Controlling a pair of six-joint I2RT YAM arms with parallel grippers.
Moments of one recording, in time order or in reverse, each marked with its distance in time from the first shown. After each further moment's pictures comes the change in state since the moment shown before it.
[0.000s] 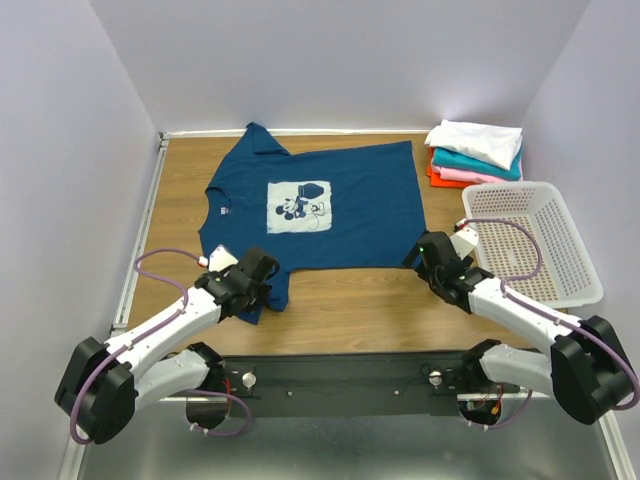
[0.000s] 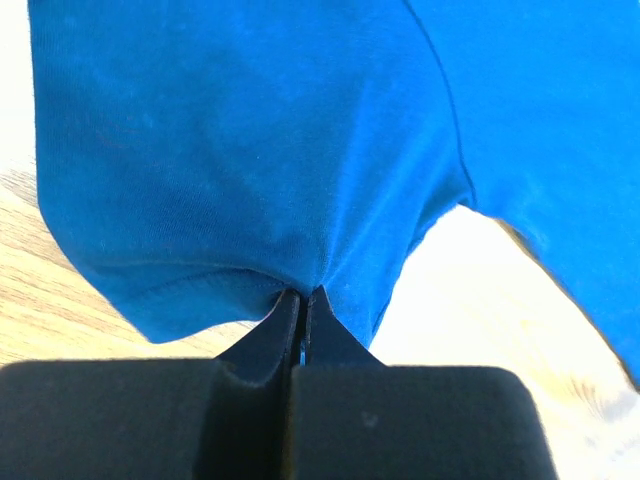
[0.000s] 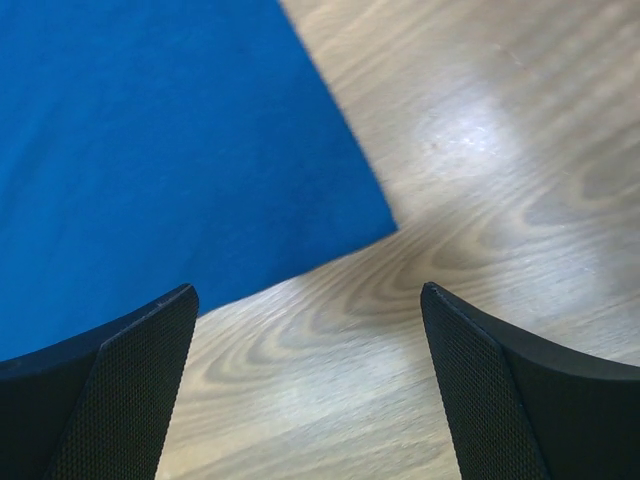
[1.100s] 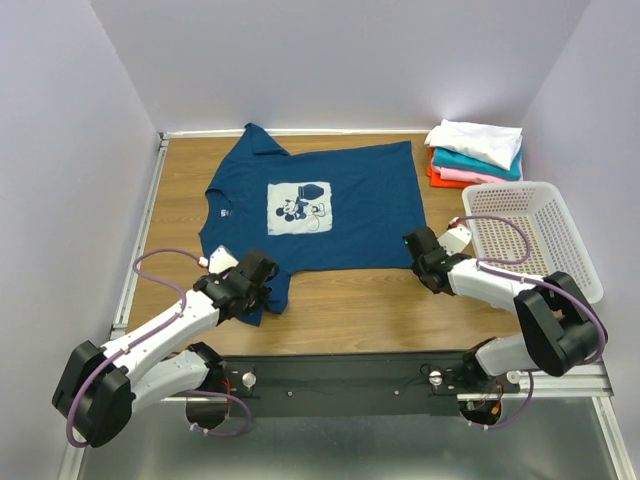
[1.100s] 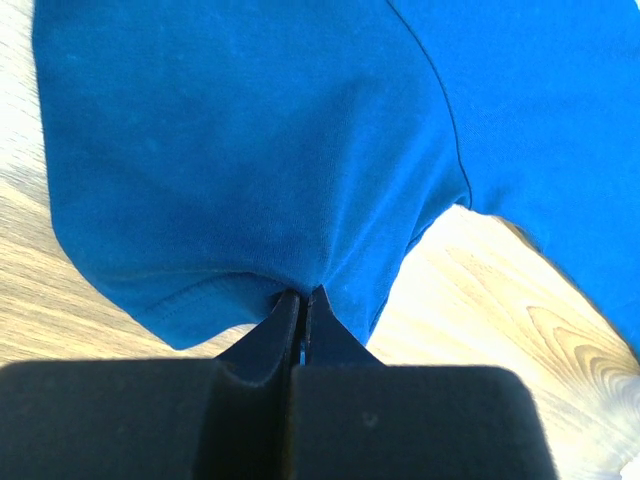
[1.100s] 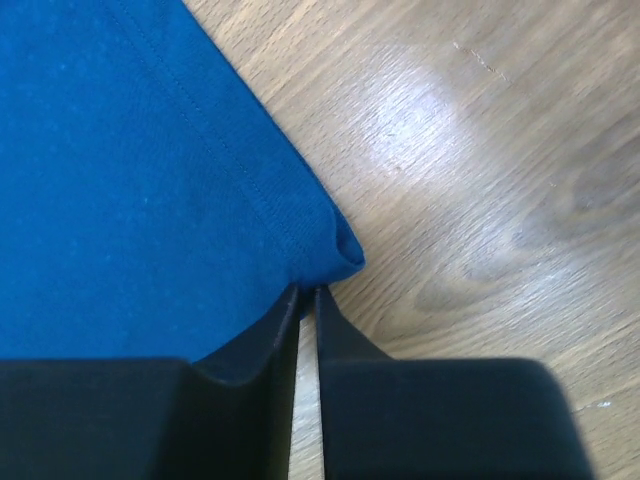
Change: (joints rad) left arm -0.015 -0.041 -0.014 -0.005 0.000 0.022; right arm -0.023 0.288 0.083 0.003 0.106 0.107
